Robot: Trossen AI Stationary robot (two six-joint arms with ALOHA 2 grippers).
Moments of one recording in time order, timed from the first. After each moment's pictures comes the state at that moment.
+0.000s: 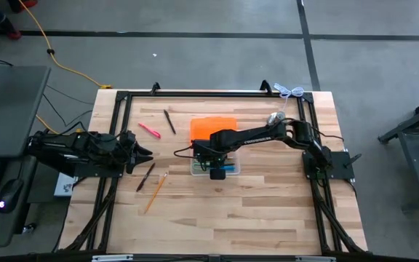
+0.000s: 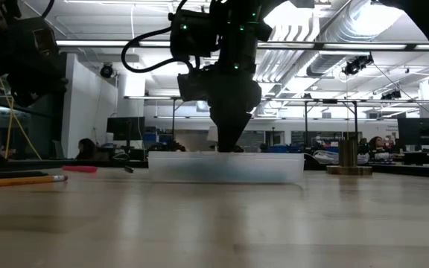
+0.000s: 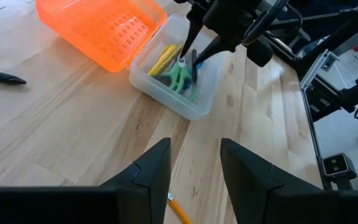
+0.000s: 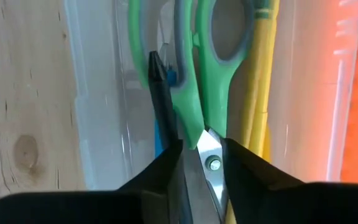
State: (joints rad) left arm -0.16 0.11 0.30 -0.63 -0.18 -0.65; right arm -0.01 2.17 1.73 -0.93 0.01 0.00
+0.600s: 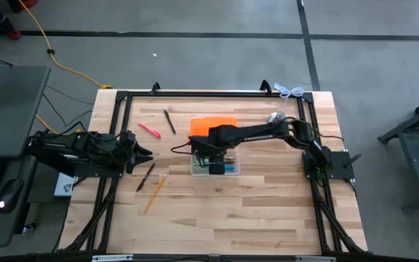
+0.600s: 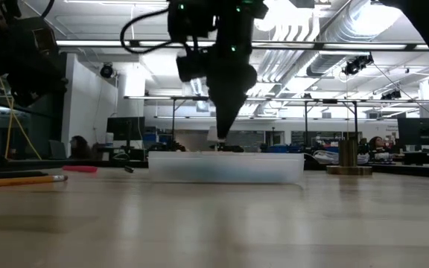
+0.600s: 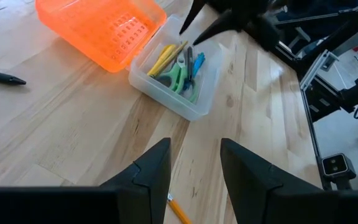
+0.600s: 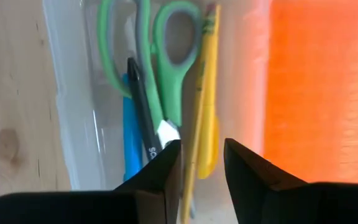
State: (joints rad) left arm -0.16 0.11 0.30 -0.63 -0.18 -0.65; right arm -0.01 2.17 1.87 -1.08 0.13 -0.02
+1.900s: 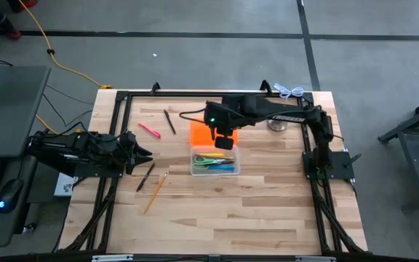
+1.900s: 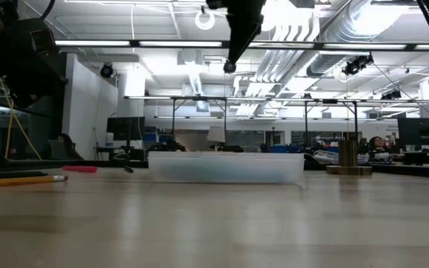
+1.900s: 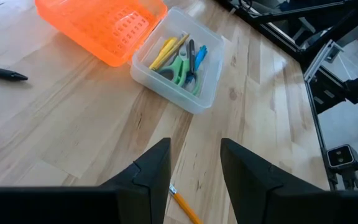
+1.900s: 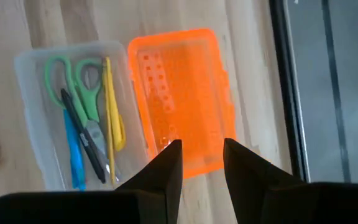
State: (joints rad) left arm -0.16 0.11 0.30 -0.65 -0.17 -0.63; right arm -0.09 1.94 2.08 -1.31 0.30 0.00
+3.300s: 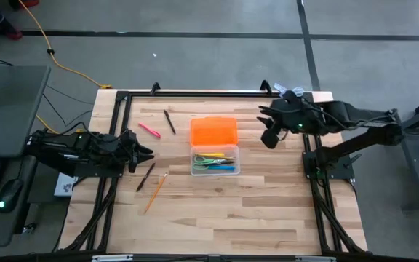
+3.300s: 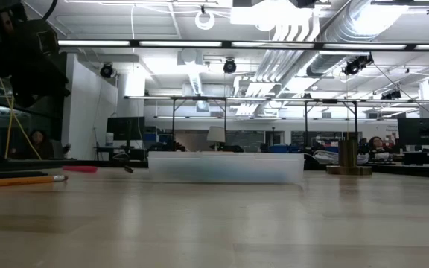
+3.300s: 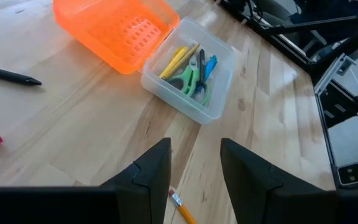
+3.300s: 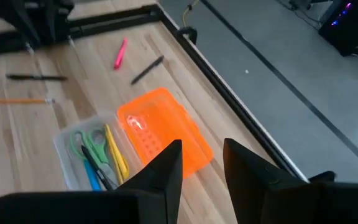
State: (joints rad) left arm -0.16 0.15 0.30 -0.62 -0.22 -0.67; right arm 0.05 1.16 1.43 -0.97 0.53 0.30
